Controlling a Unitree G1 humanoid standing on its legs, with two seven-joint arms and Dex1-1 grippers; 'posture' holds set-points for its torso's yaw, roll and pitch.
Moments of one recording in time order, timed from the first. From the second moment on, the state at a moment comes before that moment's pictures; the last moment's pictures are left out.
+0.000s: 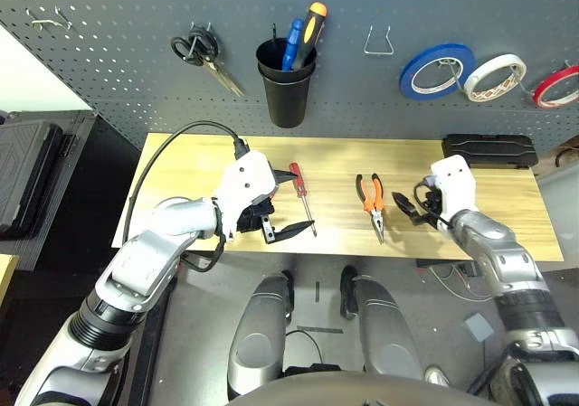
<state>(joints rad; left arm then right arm) -0.25 0.71 -0.28 -0.42 -0.21 0.45 -0.81 -0.28 -0.33 -0.02 0.16 0.16 0.64 0.36</state>
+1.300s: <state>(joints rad) -0.27 0.71 -0.29 -0.41 -0.11 0.54 -0.83 -0.72 -0.13 -0.02 0.81 0.06 0.69 0.12</state>
